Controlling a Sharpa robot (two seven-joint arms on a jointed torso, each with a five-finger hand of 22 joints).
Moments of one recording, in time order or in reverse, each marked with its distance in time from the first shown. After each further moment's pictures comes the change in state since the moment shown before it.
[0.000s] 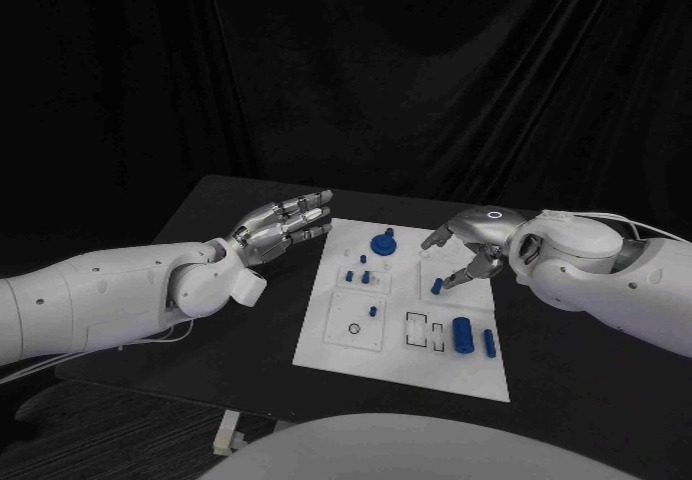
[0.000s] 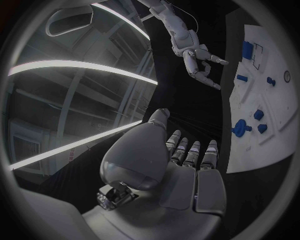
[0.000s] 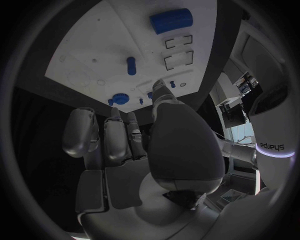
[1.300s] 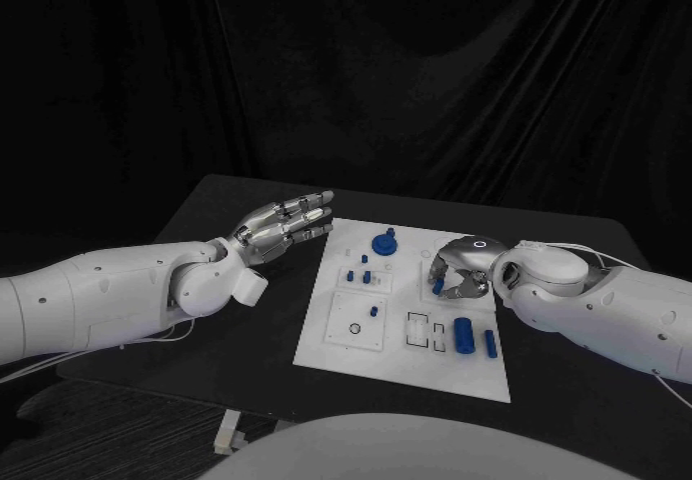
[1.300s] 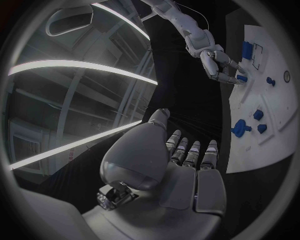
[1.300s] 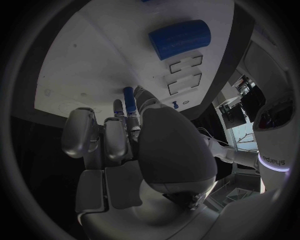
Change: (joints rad) left arm 0.000 0.002 0.000 -0.003 0.000 0.004 -0.001; left_hand 0.000 0.000 0.006 -0.006 0.005 0.006 0.006 0.000 0.000 0.000 0.000 0.004 0.000 0.000 0.000 0.004 0.001 0.000 0.000 0.000 0.000 0.000; right arm -0.122 0.090 0.000 -0.161 -0.016 -0.026 0.052; right_hand 0.139 0.128 0.115 -0.085 0.147 0.278 0.103 0.050 0.031 0.222 -0.018 0.037 -0.001 0.000 0.007 -0.008 -0.018 0.000 0.007 0.007 -0.009 0.000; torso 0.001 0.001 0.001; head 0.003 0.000
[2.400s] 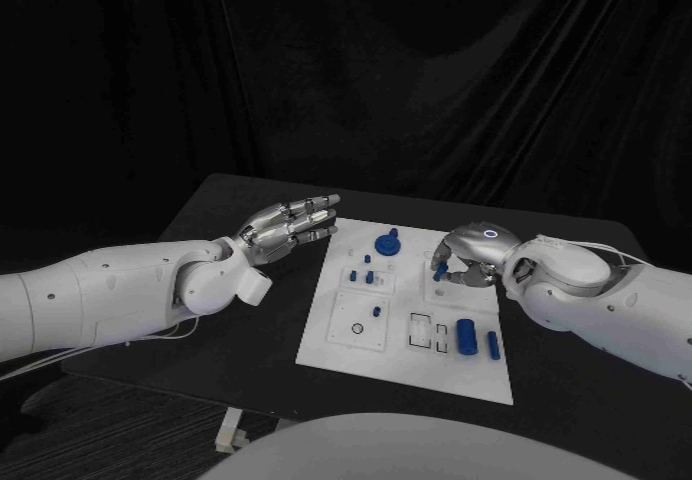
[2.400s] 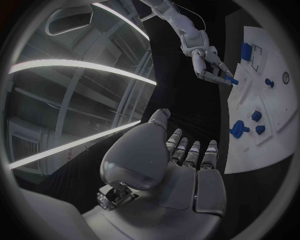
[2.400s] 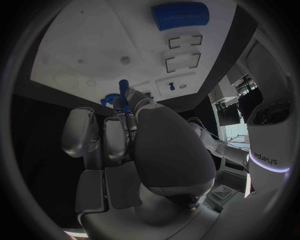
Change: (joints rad) left arm -0.002 0.004 0.000 -0.004 0.000 0.007 -0.013; left_hand 0.002 0.002 0.009 -0.009 0.008 0.025 0.013 0.008 0.002 0.000 0.000 0.011 0.002 0.000 0.000 0.000 0.000 0.000 0.000 0.000 0.000 0.000; right arm 0.044 -0.050 0.000 0.090 -0.008 -0.136 0.028; right_hand 0.075 0.016 0.153 -0.073 -0.009 0.107 0.050 0.022 0.054 0.155 -0.011 -0.055 -0.004 0.000 0.000 0.000 0.006 0.000 0.000 0.000 -0.008 0.000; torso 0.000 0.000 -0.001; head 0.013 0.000
